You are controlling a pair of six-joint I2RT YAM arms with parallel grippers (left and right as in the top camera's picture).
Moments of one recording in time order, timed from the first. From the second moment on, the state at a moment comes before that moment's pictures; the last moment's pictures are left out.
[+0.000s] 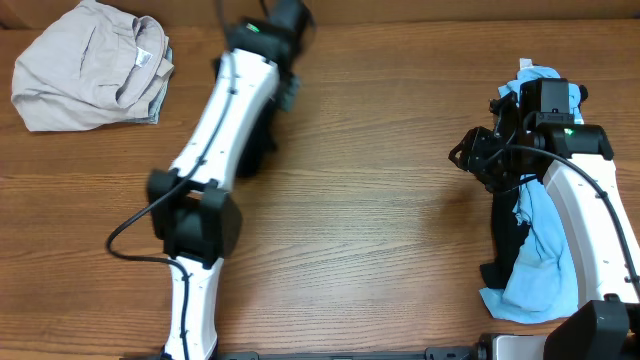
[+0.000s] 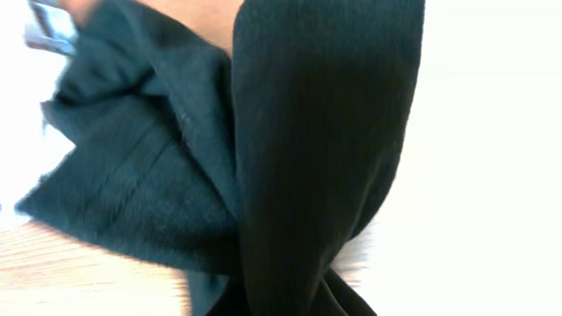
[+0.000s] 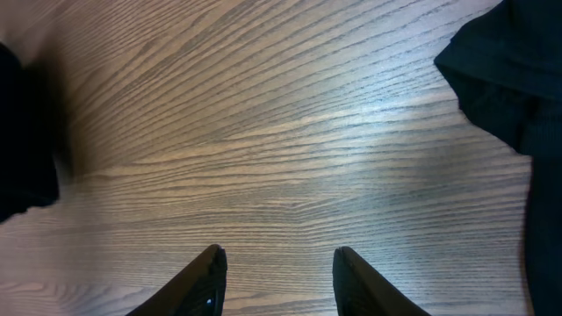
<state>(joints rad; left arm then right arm) -0.32 2.28 2.35 -1.38 -0.29 -0.02 -0.06 1.52 1.26 -0.97 -0.35 0.28</state>
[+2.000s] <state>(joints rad) 0.14 2.61 2.64 -0.91 -0.10 0.46 -0.06 1.52 1.26 -0.98 -0.32 0.28</state>
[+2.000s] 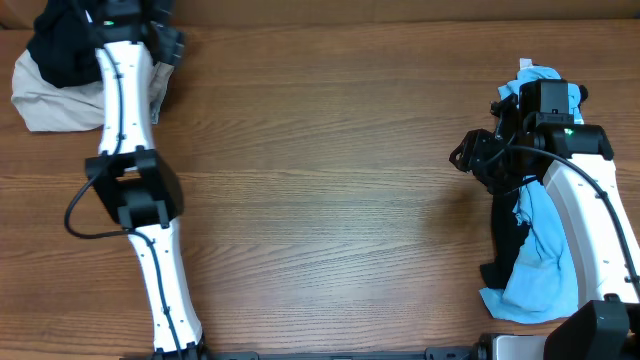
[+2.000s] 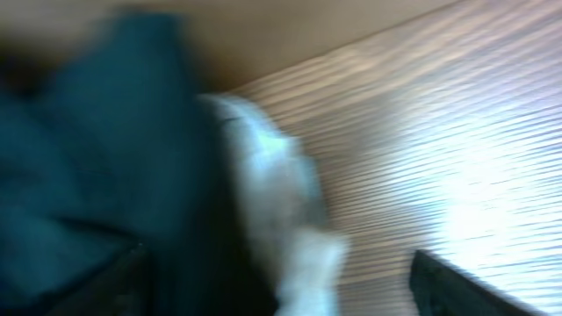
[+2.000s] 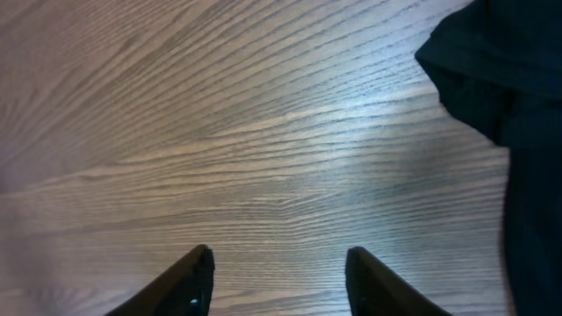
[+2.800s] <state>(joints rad) 0.30 2.48 2.75 -0.99 -0.10 0.32 -0.06 1.52 1.26 -0.99 -0.32 0.28</state>
